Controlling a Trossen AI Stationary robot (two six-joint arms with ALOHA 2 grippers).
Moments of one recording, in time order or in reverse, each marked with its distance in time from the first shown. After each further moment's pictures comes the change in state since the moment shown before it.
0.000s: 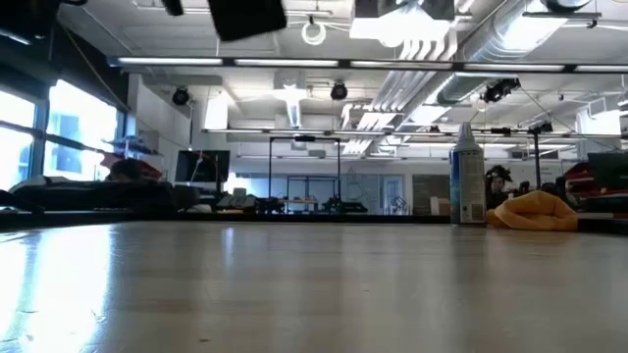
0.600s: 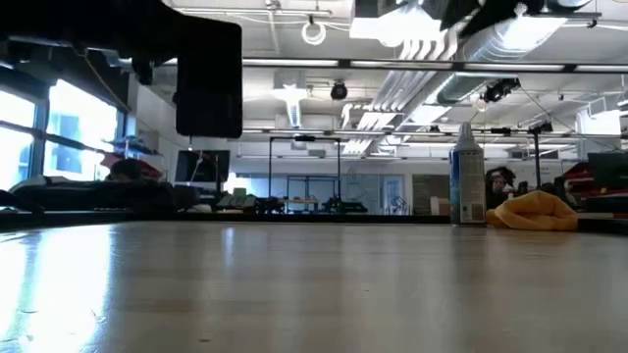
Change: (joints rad) left arm 0.038 -0.103 -0.139 -0.233 -0.210 -0.228; right arm -0.285 -0.311 -0.001 -0.852 0.620 0.800
